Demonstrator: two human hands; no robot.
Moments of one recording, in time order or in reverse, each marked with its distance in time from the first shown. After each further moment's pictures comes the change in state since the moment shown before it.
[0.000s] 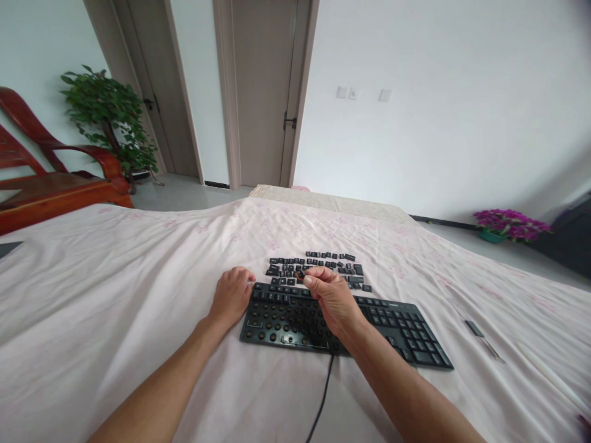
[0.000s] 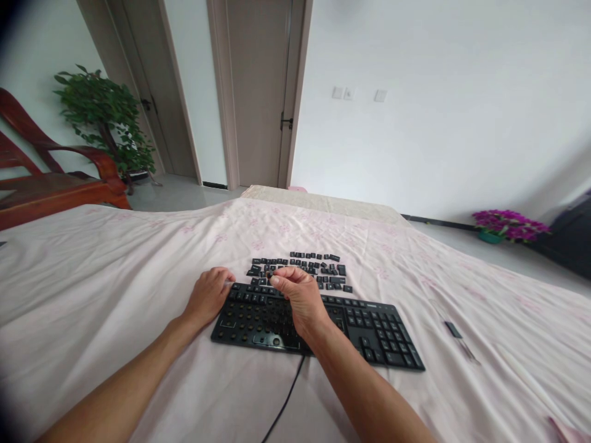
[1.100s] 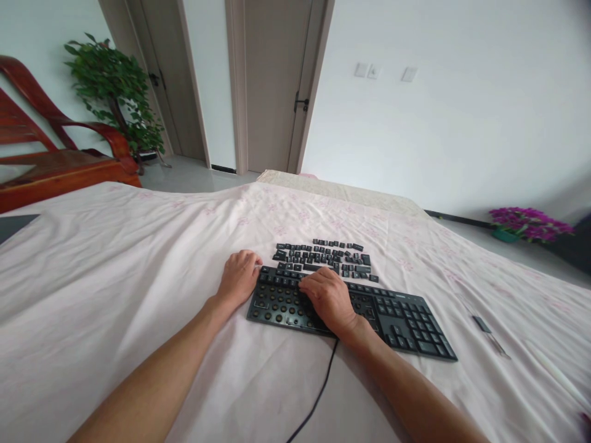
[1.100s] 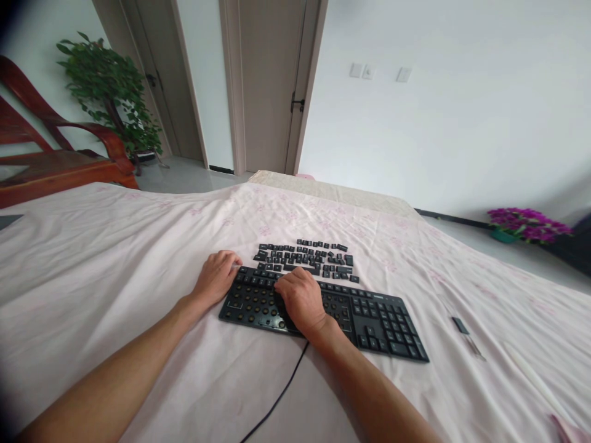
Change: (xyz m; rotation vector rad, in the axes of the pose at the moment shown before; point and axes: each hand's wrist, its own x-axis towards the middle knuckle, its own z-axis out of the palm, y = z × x) left_hand -0.002 0.002 -0.007 -0.005 -0.012 -0.003; right_hand 0.003 0.040 -0.029 -1.426 -0.356 -0.790
